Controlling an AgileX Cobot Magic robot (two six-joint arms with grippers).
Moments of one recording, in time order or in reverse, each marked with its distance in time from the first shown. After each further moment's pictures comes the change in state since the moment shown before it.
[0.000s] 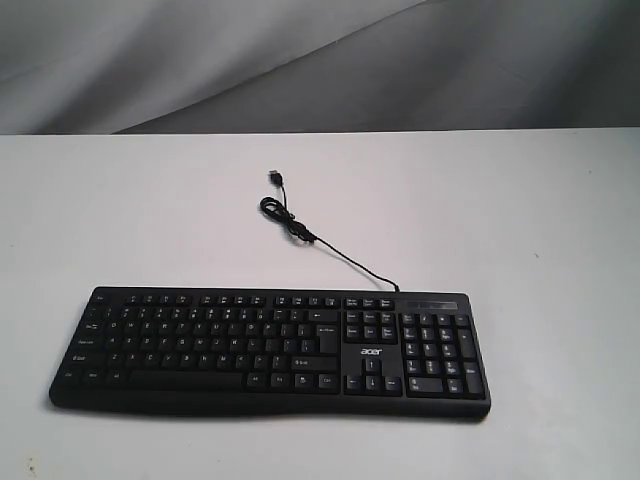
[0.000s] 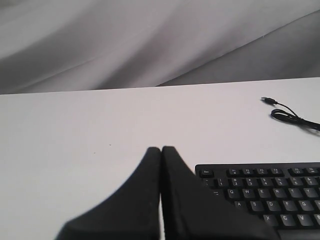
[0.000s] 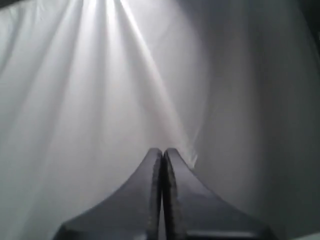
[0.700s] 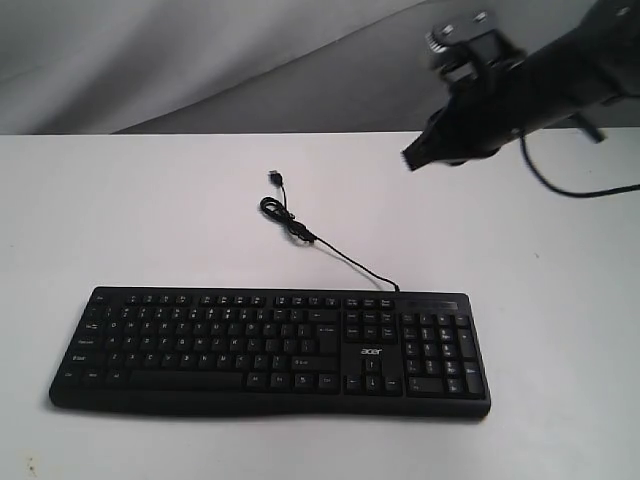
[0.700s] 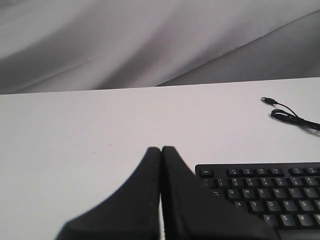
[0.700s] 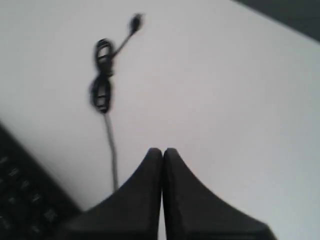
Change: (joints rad) left arm 0.000 0.000 0.000 0.000 0.000 0.000; right arm 0.303 1.167 -0.637 0.680 0.697 -1.283
